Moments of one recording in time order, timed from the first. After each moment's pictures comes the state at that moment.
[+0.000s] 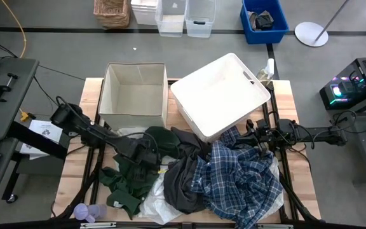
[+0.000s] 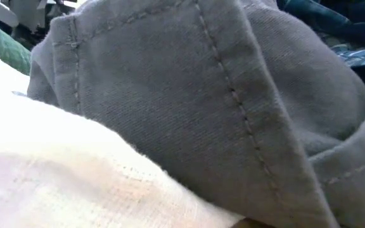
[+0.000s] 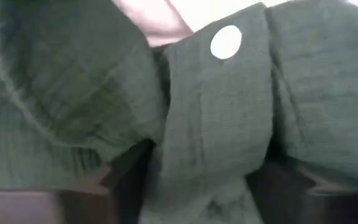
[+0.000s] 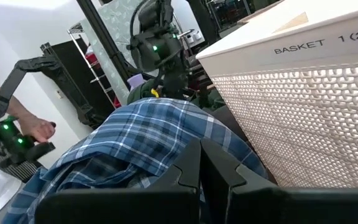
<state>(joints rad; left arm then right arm) -0.40 1.61 1.09 -0.94 -0.05 -0.32 0.04 0.02 0.01 0.03 -0.12 0.45</state>
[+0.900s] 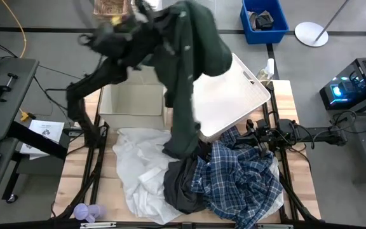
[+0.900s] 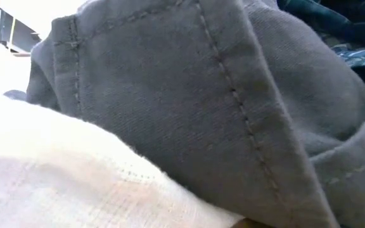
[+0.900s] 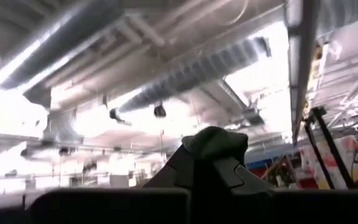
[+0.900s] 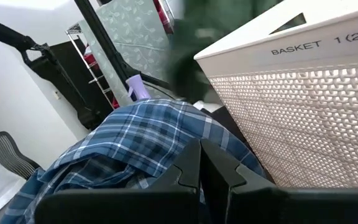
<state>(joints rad) 0.27 1.78 2.22 0.24 -0.10 0.32 0.04 0.02 0.01 0.03 -0.12 0.44</state>
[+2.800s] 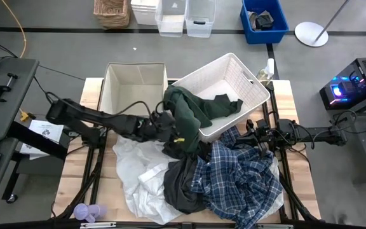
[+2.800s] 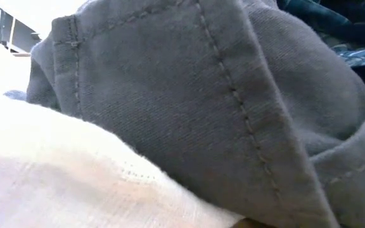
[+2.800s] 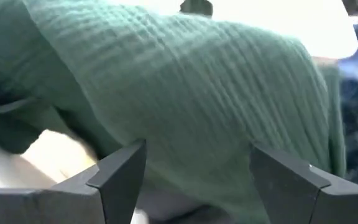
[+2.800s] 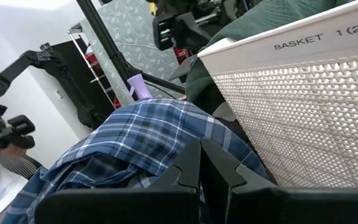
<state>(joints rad) -0.16 1.53 1.22 -0.50 -0.56 -0.66 0.04 0.02 0.01 0.03 -0.12 0.45</state>
